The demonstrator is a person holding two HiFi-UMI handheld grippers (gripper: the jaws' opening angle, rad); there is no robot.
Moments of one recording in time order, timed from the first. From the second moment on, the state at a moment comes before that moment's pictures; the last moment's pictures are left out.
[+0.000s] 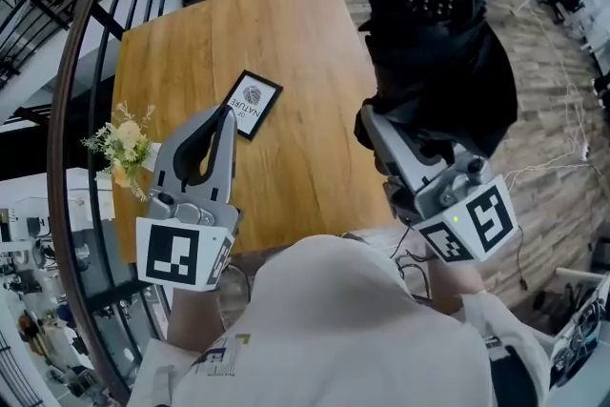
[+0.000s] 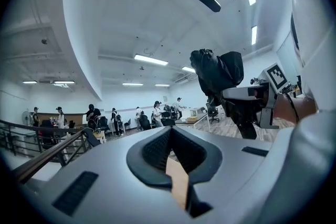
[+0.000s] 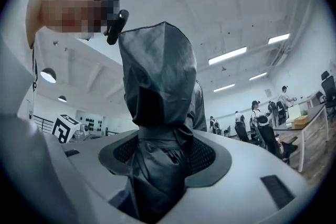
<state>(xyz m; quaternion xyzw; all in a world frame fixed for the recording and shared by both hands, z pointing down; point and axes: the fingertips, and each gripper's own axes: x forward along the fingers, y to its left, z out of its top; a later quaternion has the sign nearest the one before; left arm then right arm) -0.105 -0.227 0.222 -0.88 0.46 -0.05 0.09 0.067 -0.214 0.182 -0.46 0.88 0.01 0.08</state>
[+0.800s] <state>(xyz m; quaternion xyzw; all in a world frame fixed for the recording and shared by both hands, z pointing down) -0.098 -0.212 0.245 -0.89 0.45 -0.07 0.06 0.068 -0.189 0.216 -0.43 0.90 0.01 0.06</state>
